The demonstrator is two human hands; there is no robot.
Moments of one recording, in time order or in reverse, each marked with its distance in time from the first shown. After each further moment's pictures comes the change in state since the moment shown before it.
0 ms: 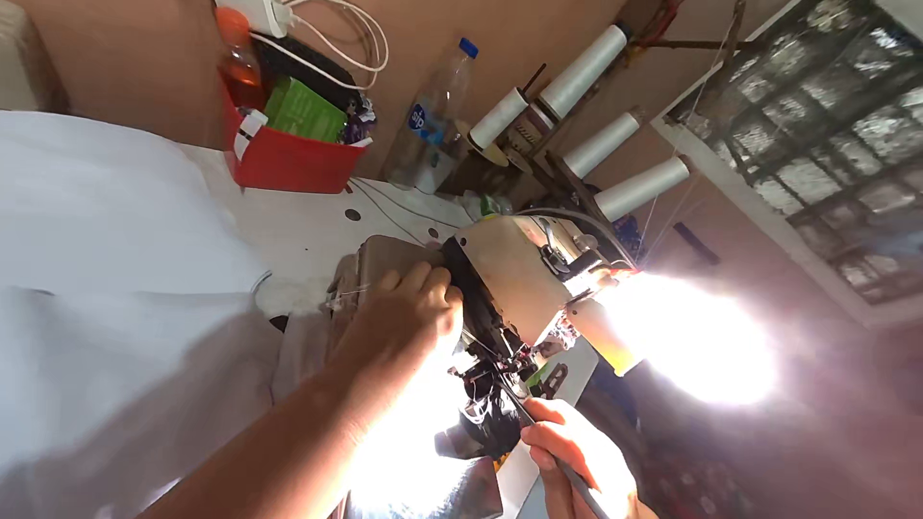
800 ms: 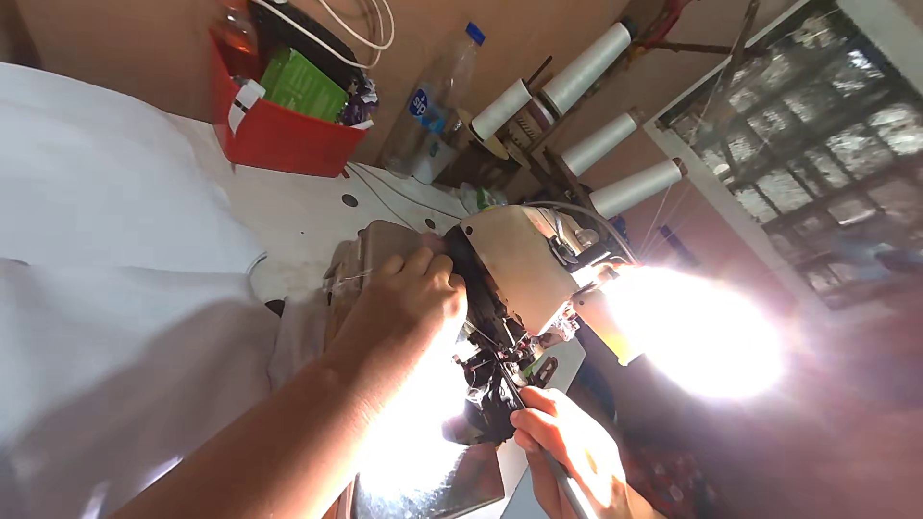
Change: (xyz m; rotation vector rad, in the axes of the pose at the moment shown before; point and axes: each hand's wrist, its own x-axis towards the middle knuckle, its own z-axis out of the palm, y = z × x) left_hand -0.002 -0.002 0.006 0.043 0.019 -0.022; right_hand 0.006 0.000 0.003 -0.190 -0.022 -0.093
